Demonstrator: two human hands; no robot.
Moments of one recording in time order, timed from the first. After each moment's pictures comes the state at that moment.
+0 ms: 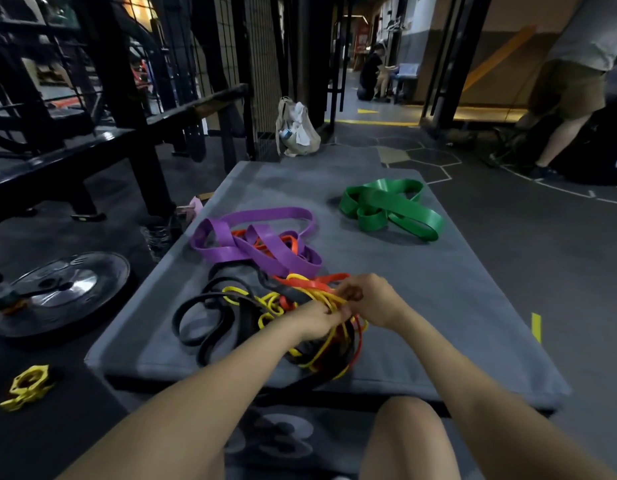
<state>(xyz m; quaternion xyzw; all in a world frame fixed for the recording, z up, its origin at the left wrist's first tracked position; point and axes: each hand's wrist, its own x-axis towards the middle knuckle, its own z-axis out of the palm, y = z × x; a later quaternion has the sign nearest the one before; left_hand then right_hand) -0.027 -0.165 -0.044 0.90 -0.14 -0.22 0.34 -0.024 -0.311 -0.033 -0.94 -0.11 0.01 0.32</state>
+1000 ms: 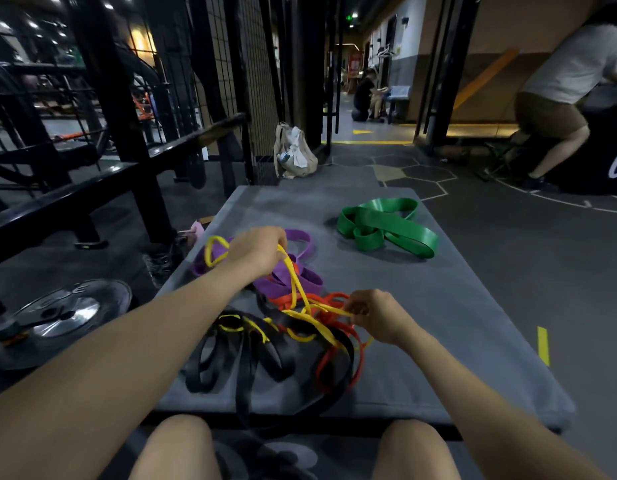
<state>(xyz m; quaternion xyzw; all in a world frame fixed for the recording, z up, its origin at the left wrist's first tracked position) 0.054 -0.104 0.053 0.98 -0.12 0.10 0.11 -0.022 -0.321 -0.023 -0.96 -0.08 -0.01 0.28</state>
